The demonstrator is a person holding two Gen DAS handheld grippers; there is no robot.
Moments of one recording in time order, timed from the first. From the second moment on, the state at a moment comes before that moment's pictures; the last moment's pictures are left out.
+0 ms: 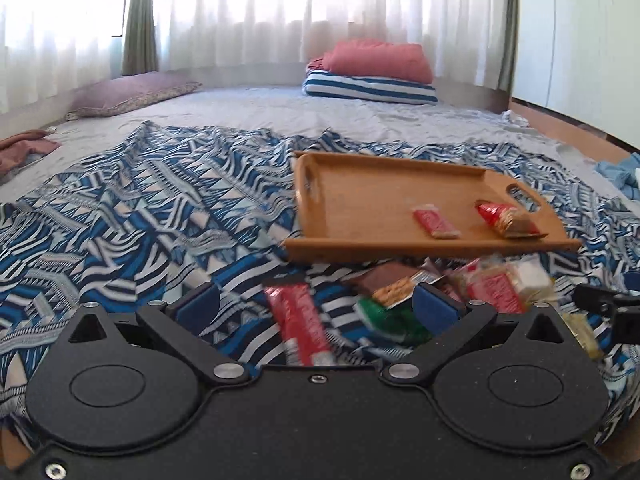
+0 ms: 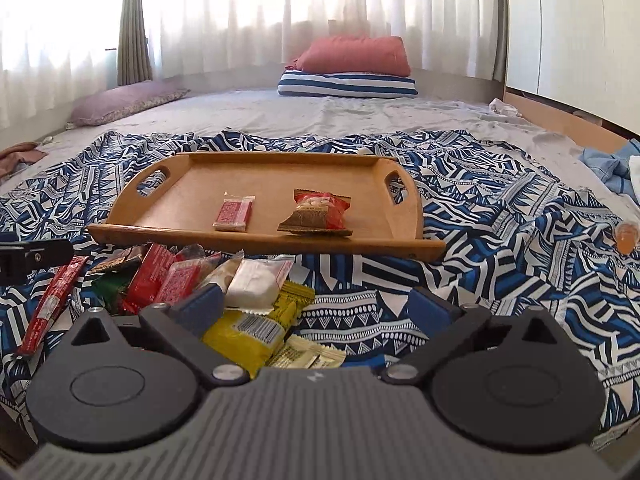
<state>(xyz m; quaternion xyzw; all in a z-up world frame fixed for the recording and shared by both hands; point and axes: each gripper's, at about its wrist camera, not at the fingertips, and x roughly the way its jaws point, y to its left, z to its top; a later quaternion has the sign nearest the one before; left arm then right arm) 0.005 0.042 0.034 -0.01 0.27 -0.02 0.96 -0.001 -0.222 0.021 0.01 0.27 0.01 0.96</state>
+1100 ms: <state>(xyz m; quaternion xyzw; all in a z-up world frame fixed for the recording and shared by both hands) 0.011 0.031 0.004 0.00 0.33 0.00 0.94 -0.016 -0.197 -0.011 0.00 0.30 -0.04 0.95</state>
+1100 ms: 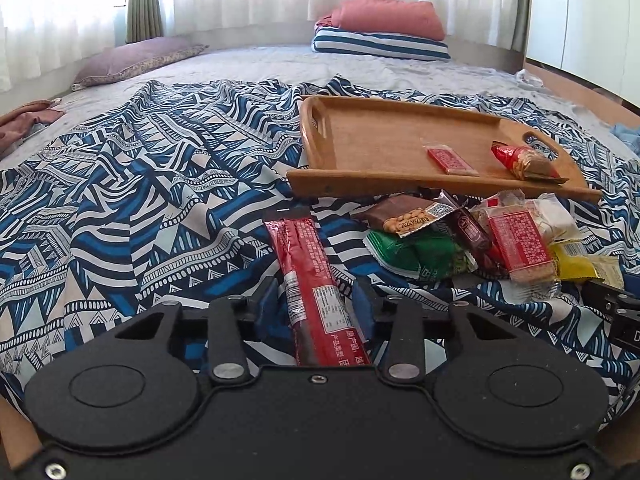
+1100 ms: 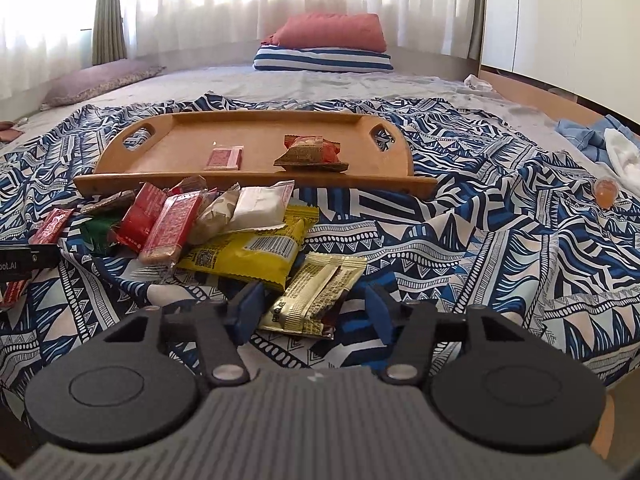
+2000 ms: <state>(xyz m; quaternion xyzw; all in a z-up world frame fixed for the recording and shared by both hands) 0.040 0.020 0.079 -0.03 0.30 -0.02 0.95 0.005 -0.244 0.042 0.03 0.27 -0.06 0.96</state>
